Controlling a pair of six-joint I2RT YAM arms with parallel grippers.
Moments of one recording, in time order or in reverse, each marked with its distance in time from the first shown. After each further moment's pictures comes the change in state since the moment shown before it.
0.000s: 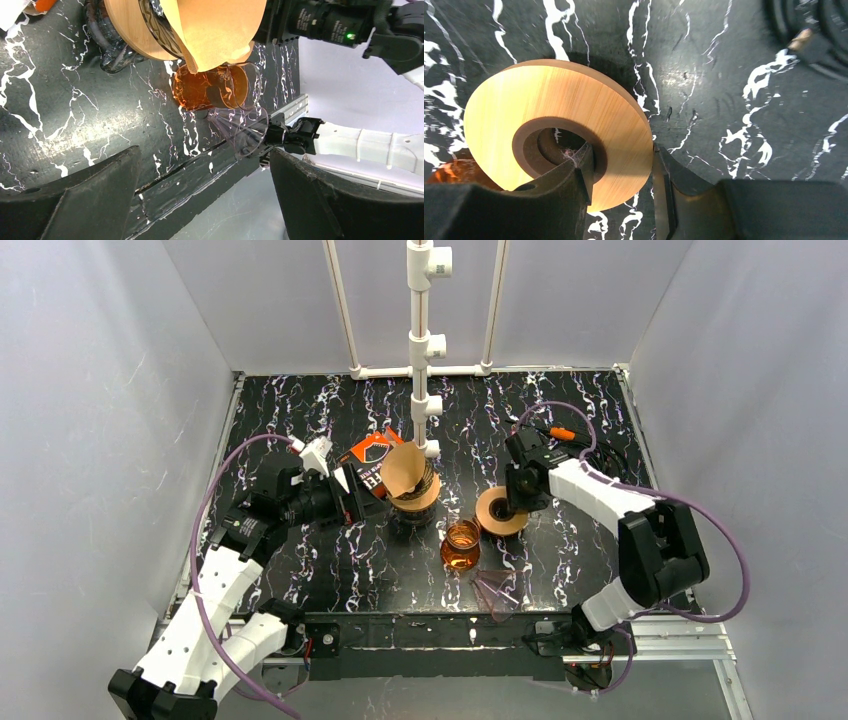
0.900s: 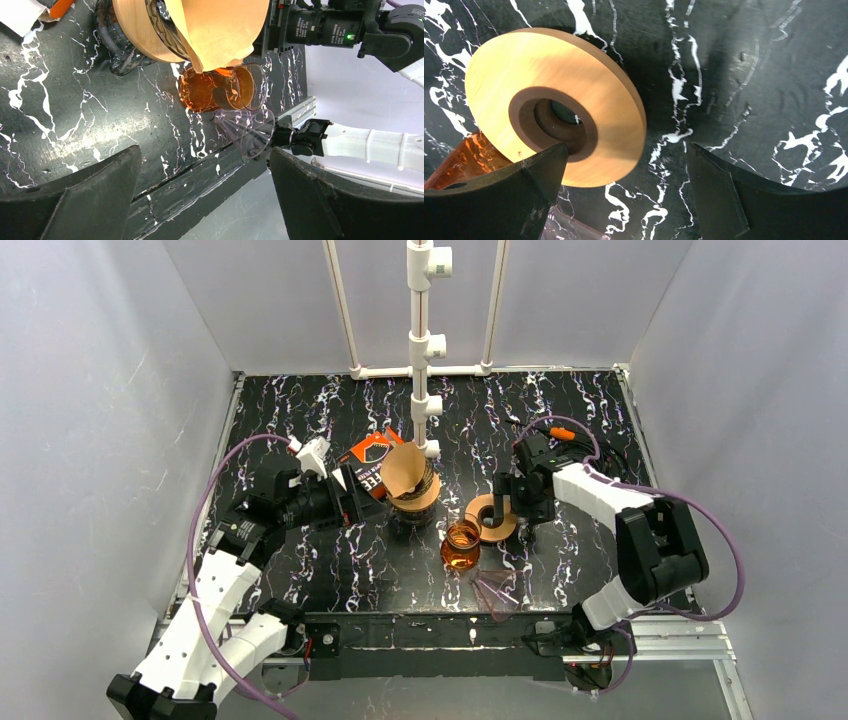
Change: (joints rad) left arm 0.000 -0.019 0.002 -0.011 -0.024 0.024; right arm -0.085 -0.027 -0.067 0.033 -0.236 0.021
